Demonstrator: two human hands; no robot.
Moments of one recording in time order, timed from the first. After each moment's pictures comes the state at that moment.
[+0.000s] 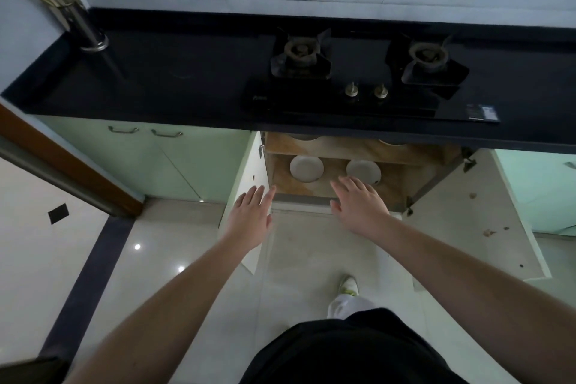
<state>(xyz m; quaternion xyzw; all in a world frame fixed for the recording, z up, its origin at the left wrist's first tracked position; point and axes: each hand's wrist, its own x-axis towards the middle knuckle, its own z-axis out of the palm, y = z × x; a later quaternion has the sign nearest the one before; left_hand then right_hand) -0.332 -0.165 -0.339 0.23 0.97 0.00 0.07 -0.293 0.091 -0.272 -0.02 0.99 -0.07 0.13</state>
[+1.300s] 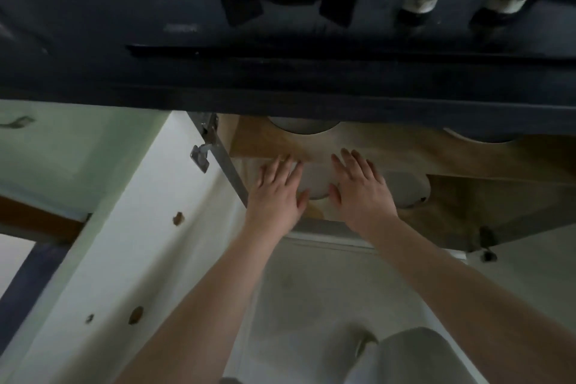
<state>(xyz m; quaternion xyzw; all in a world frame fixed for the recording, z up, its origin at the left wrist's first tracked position) -0.577 -0.009 -0.617 0.22 0.97 0.01 0.01 -0.548 0.170 -0.605 -0.02 1.00 -0.06 0.02</state>
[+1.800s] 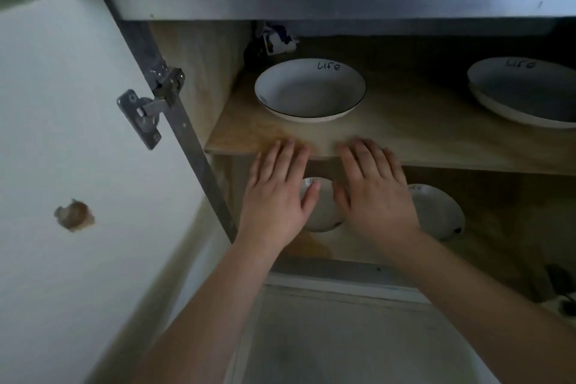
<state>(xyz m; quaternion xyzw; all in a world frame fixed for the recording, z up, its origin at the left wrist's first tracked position) -0.626 -0.002 -0.722 0.22 0.95 0.08 -0.19 -0.591 0.170 -0.715 -0.03 0.98 -0.02 -0.21</state>
